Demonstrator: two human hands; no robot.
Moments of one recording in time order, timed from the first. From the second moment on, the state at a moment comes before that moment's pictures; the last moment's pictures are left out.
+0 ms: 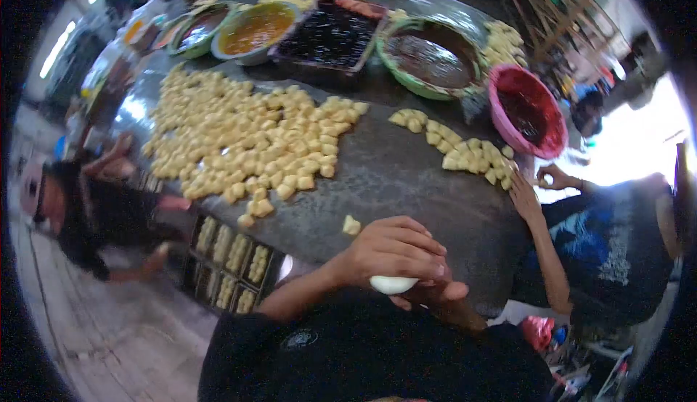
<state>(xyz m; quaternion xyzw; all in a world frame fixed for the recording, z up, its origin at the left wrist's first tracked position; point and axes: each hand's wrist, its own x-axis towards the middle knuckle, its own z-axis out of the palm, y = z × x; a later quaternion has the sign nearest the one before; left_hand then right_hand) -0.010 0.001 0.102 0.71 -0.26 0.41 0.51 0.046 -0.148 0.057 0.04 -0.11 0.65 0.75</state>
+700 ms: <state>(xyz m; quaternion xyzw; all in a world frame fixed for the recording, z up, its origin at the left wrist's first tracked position) -0.074 0.047 -0.056 0.61 0.29 0.18 0.71 0.447 0.193 -0.011 -0.79 -0.57 0.24 0.03</state>
